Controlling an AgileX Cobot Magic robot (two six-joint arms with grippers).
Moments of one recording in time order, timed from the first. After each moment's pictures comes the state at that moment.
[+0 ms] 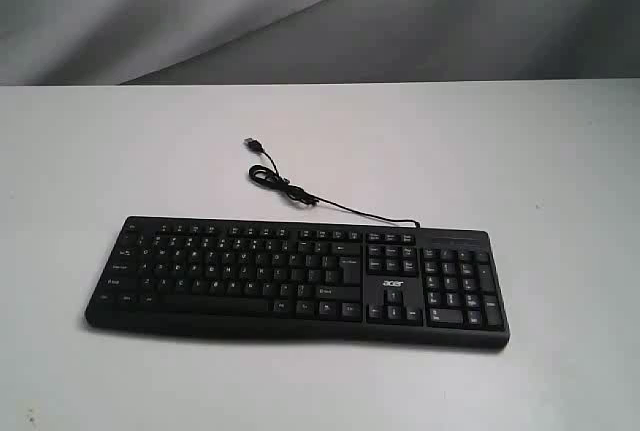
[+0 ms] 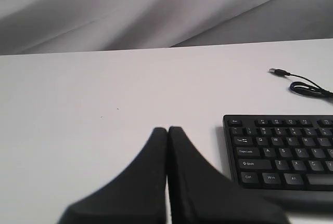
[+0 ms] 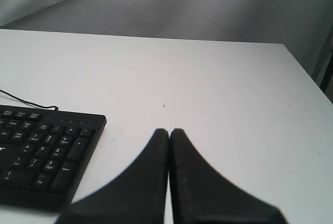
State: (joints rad) left arm 0.12 0.07 0.00 0.12 0.27 -0.07; right arm 0.02 0.00 0.00 -0.02 0.34 -0.02
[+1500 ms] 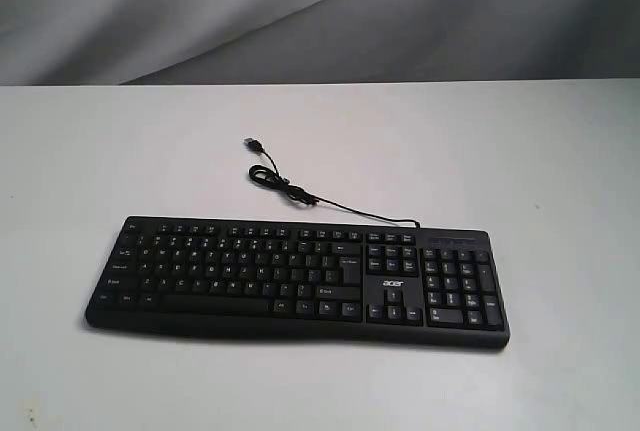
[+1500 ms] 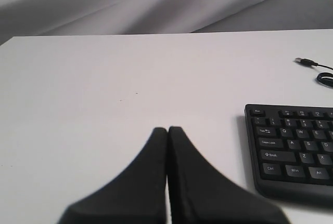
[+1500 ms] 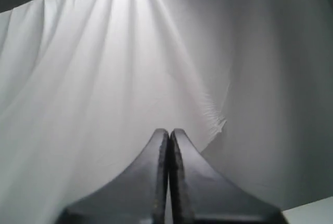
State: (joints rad) left arm 0.19 0.11 0.00 0.12 0.27 -0.07; right arm 0.02 0.00 -0.01 0.09 -0.29 0.28
